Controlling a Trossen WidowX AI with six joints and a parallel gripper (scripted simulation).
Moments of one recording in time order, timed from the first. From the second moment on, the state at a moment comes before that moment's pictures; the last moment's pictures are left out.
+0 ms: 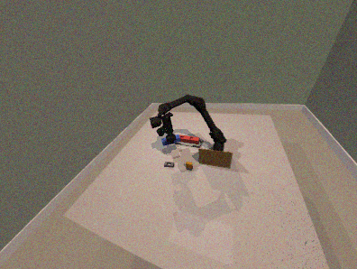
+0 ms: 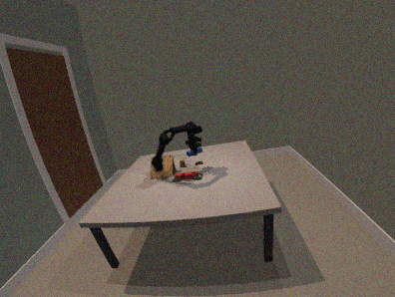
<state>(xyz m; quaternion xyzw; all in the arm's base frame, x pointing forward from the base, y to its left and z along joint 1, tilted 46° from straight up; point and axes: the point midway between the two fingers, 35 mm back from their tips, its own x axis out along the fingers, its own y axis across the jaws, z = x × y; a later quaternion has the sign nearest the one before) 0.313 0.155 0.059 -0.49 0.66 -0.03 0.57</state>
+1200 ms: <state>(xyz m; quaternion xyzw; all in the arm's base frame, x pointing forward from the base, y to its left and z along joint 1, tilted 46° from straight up) 0.285 0.059 0.119 -0.62 0.65 0.14 0.42</state>
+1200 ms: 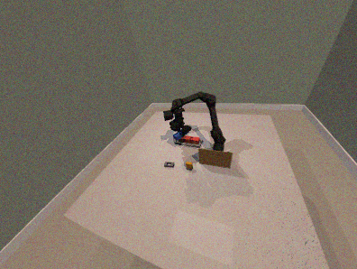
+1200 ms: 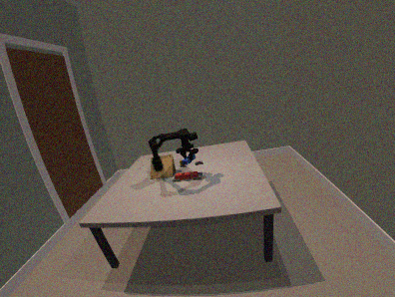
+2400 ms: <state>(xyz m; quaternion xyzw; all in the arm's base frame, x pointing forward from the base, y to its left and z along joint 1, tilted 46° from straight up) 0.237 -0.012 0.143 -0.70 0.61 0.27 0.27</state>
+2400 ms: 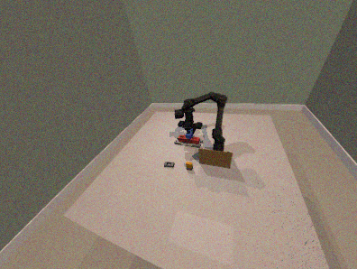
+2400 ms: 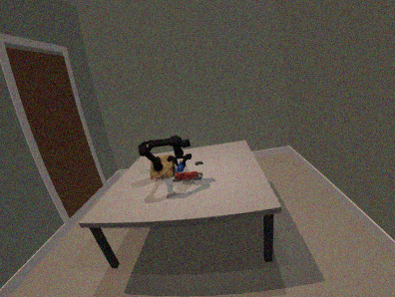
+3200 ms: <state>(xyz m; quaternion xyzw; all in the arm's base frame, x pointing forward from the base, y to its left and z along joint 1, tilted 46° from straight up) 0.241 -0.025 0.130 -0.70 0.60 0.27 0.27</state>
